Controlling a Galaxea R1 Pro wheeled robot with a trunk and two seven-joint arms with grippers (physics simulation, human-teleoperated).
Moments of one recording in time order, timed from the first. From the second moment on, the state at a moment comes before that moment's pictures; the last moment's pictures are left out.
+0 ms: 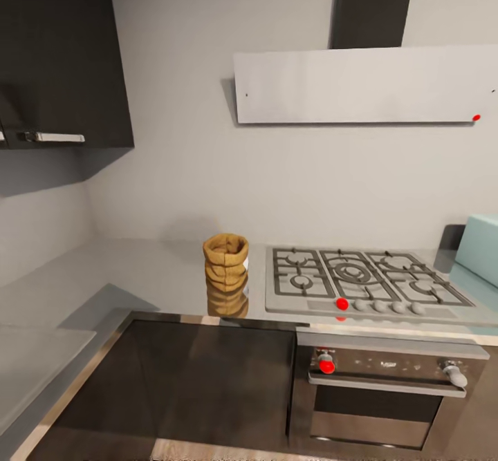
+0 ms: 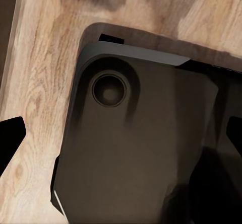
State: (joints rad) left arm 0.00 0.00 0.00 -0.04 0.24 -0.07 0.00; right arm -0.15 -0.11 -0.19 0.03 0.19 -0.07 0.13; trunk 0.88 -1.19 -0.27
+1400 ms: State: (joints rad) left arm 0.00 0.00 0.00 -0.04 0.24 -0.07 0.00; right arm -0.15 -0.11 -0.19 0.03 0.19 -0.07 0.13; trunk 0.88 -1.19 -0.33
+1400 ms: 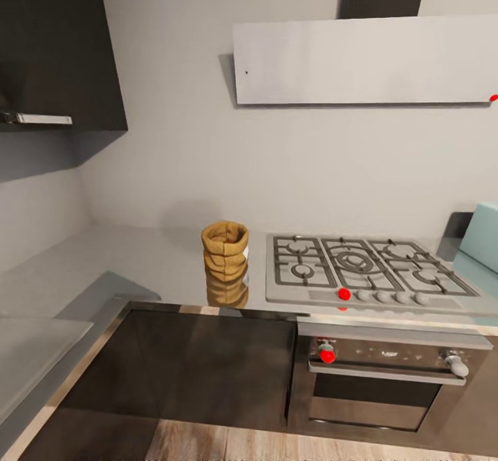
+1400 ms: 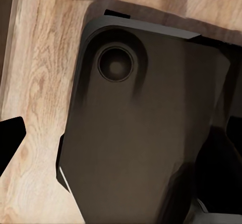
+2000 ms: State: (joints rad) left arm 0.00 0.00 0.00 -0.04 0.24 -0.07 0.00; right arm -0.15 -0.11 -0.19 0.03 0.19 -0.08 0.13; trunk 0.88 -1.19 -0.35
